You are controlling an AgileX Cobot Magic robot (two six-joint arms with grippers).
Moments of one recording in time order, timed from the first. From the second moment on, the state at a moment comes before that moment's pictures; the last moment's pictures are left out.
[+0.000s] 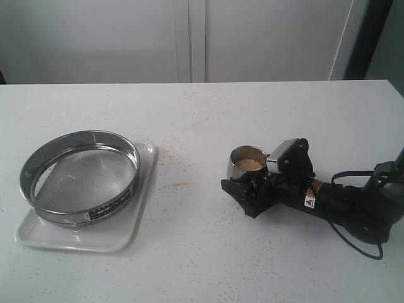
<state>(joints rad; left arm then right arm) 0.06 0.00 0.02 -0.07 0.53 0.13 0.14 2.27 -0.79 -0.79 -1.21 0.18</state>
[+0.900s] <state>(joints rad) 0.06 0.00 0.02 -0.07 0.53 0.13 0.15 2.20 -0.79 -0.80 -1.18 0.28</state>
